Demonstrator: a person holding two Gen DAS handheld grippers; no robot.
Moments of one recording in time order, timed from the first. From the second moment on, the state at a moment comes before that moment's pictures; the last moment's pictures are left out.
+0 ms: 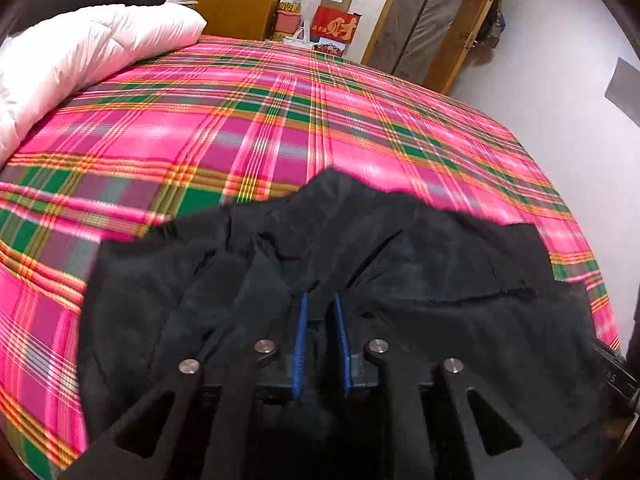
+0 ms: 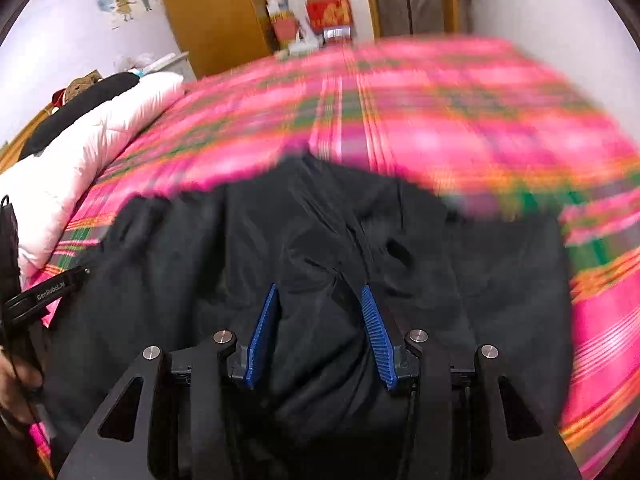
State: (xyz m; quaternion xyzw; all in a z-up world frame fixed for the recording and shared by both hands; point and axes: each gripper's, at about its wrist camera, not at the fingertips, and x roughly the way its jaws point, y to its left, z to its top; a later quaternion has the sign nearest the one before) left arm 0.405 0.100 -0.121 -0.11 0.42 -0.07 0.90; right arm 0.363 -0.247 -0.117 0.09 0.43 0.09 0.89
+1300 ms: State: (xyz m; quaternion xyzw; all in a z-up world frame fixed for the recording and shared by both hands) left arm 0.269 0.068 -0.066 -0.07 0.42 -0.07 0.90; right arm 0.252 -0.184 -0.049 0.05 0.40 0.13 0.91
